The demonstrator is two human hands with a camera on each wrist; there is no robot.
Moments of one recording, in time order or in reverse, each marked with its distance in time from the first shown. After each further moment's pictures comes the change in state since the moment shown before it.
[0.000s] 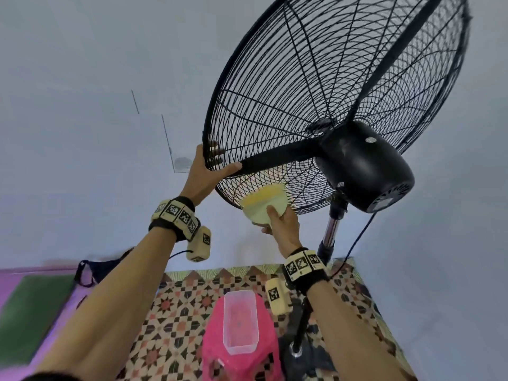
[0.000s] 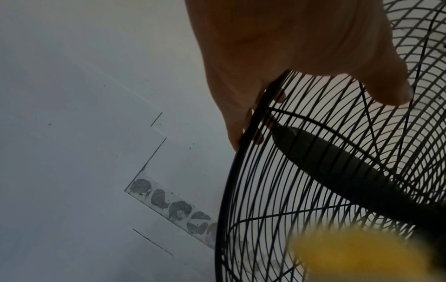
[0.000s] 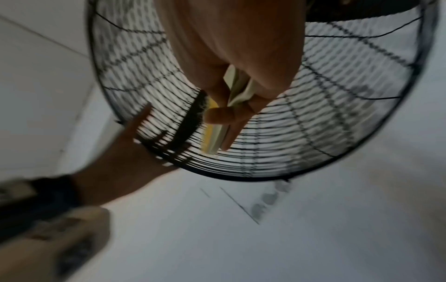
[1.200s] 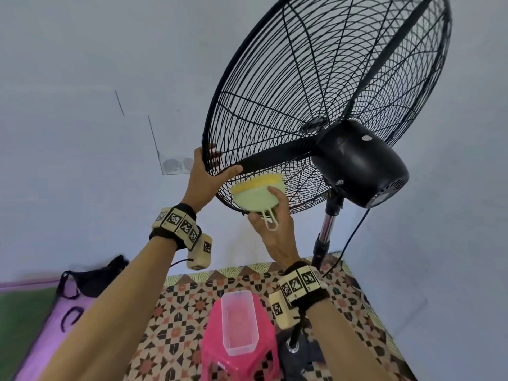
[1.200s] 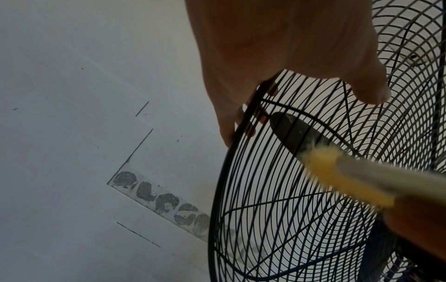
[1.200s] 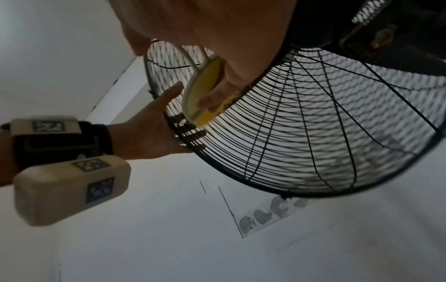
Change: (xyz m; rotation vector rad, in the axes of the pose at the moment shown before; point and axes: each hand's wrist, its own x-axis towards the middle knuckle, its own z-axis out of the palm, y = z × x) left_hand -0.002 -0.012 0.003 -0.054 0.004 0.065; right_hand -0.049 -0.010 0.011 0.022 -0.143 -0.423
